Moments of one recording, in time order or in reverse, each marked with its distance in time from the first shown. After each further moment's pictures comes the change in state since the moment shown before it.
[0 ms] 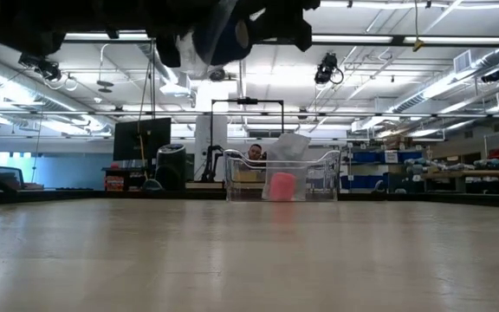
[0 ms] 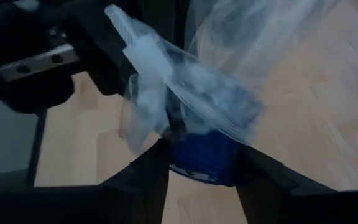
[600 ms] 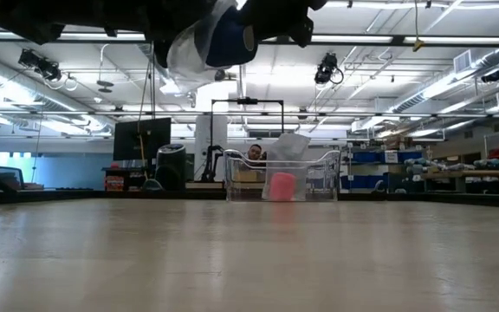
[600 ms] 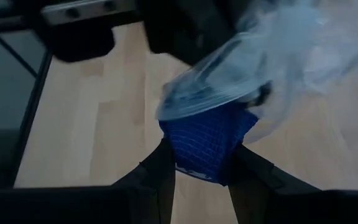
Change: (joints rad) left arm 0.007 -0.067 0.026 -0.224 -0.026 -0.024; right arm 0.046 0.009 0.000 -0.041 0.003 -0.134
